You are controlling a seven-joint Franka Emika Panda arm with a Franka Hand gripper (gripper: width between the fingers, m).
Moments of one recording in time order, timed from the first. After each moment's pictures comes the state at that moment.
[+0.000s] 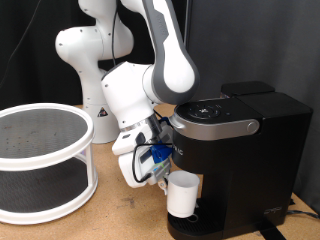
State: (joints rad) arm 0.20 0.18 0.01 -2.51 1.75 2.92 -1.44
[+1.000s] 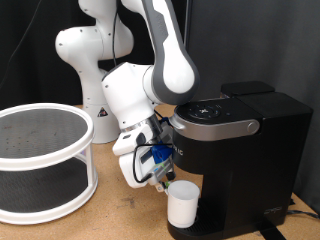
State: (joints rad) arm 0.20 0.18 0.01 -2.51 1.77 2.91 -1.45
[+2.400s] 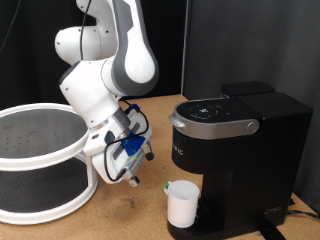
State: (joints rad) arm 0.07 0.03 -0.10 -2.68 1.36 2.60 -1.28
